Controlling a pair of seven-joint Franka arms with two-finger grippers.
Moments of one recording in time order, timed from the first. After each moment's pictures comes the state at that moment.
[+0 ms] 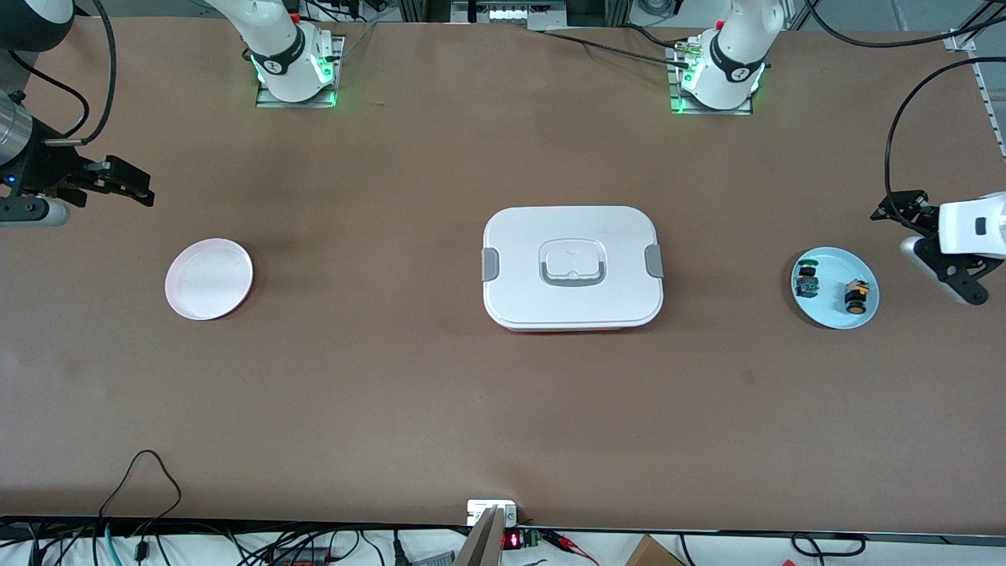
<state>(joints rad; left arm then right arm) 0.18 0.28 0.02 -1.63 0.04 1.54 0.97 0.11 0.03 -0.11 -1.65 -0.02 1.61 -0.02</state>
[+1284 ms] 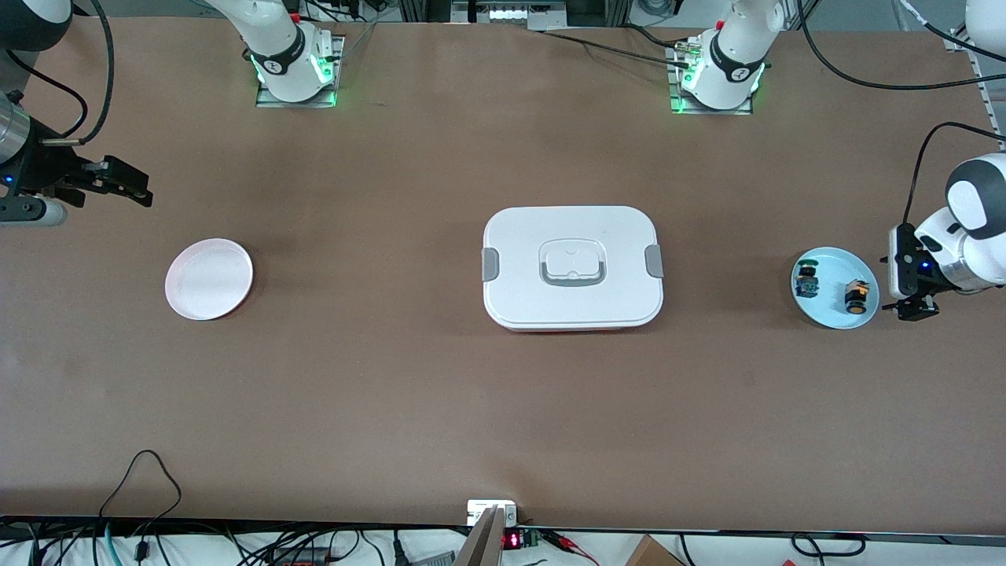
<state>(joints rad) 0.33 0.38 0.02 -1.93 0.04 2.23 2.03 0.11 0.03 -0.11 -1.64 -0.02 1.61 -0.02</state>
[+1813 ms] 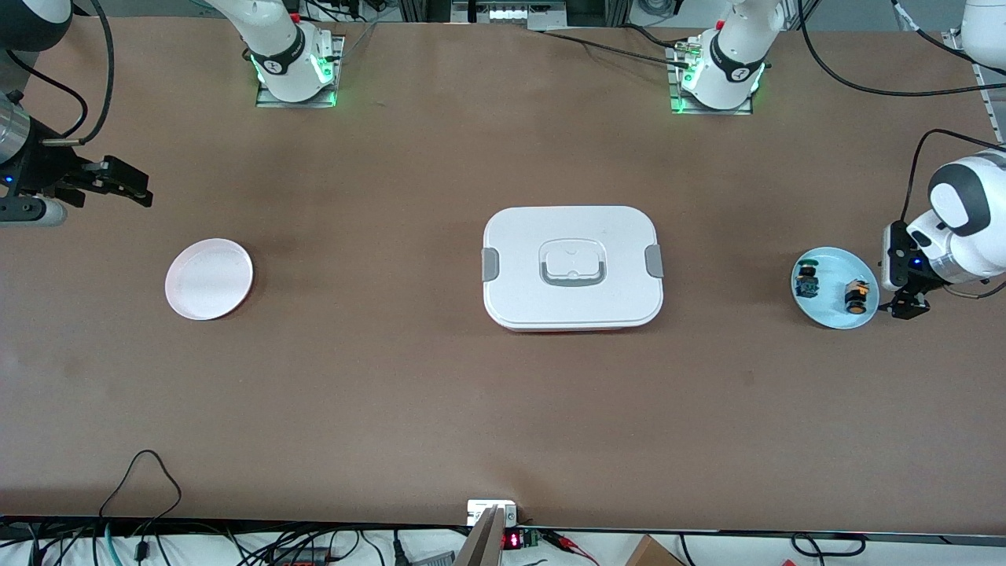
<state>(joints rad) 0.38 0.43 0.02 -2.00 0.03 2.40 2.11 0.11 0.03 -0.11 -1.64 -0.02 1.61 -0.02</state>
